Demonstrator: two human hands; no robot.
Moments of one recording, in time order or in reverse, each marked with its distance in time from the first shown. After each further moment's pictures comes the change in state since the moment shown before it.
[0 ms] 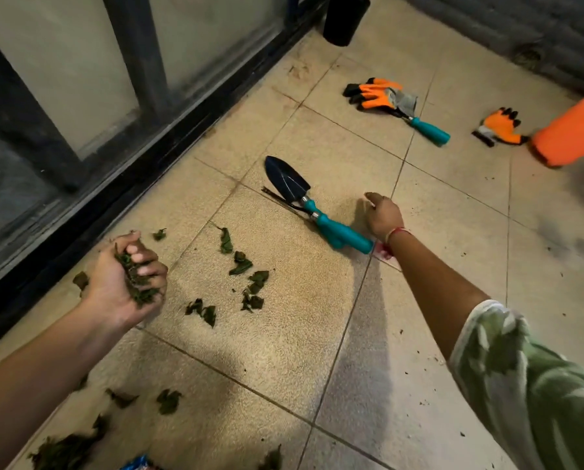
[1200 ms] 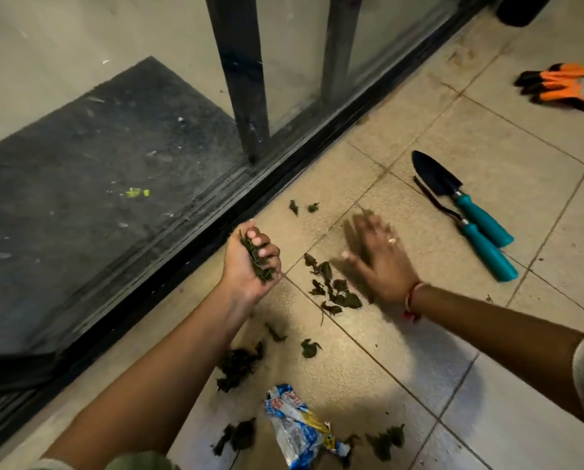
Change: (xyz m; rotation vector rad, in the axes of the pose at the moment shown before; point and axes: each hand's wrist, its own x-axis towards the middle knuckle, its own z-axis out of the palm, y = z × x) left_hand -0.041 0.025 -0.054 -0.273 0.109 0.072; right_hand -0.157 -0.139 0.126 -0.135 -0.279 -0.693
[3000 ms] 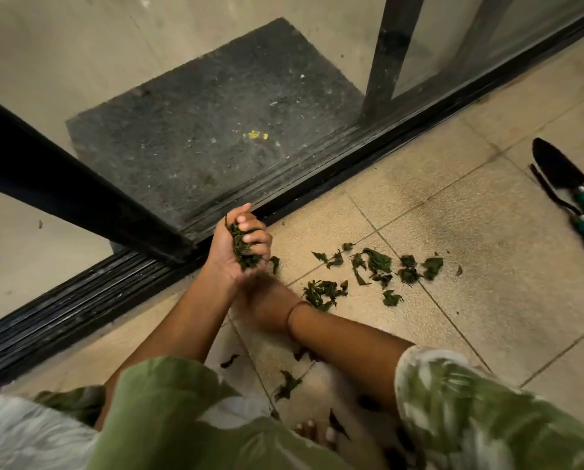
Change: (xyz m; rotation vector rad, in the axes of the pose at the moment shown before) left_hand -0.115 0.085 -0.125 -0.117 -0.126 0.013; right_hand -0.073 -0.283 0.127 -0.188 -0.349 -0.992
